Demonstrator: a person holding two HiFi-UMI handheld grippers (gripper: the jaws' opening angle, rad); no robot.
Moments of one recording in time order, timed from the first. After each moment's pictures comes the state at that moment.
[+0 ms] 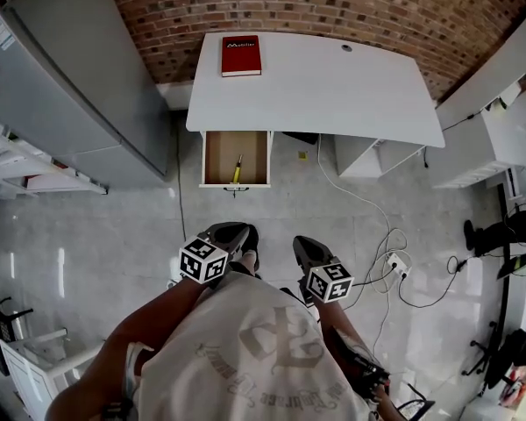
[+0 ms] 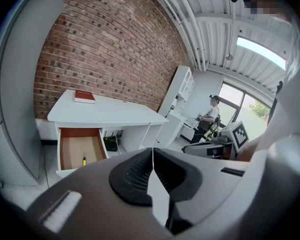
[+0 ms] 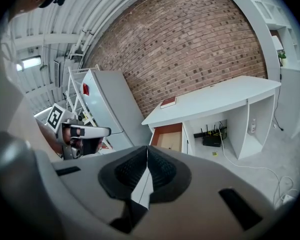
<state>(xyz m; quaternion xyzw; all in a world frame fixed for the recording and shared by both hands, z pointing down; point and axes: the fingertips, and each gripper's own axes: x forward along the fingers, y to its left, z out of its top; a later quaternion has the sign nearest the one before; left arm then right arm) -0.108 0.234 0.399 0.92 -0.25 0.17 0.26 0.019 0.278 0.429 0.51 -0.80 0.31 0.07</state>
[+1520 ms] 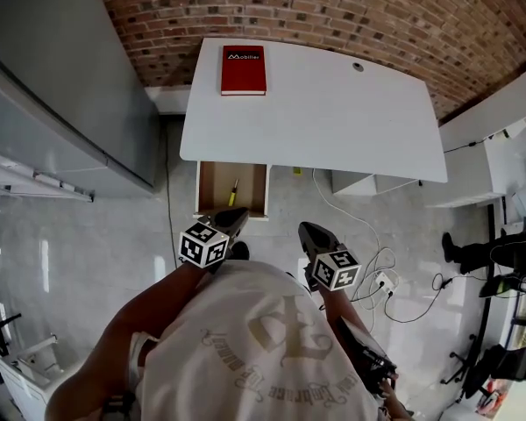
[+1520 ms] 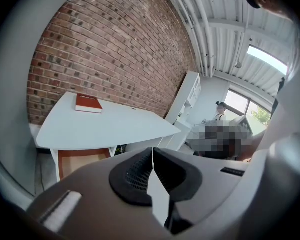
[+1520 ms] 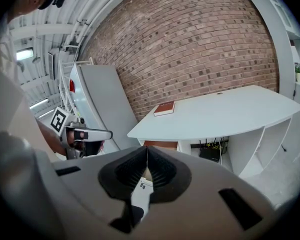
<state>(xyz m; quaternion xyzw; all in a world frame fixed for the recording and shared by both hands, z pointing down) -0.100 0.032 0.413 0.92 -0.25 0.15 0.27 0.040 0.080 0.415 0.51 -0.80 0.28 0.11</state>
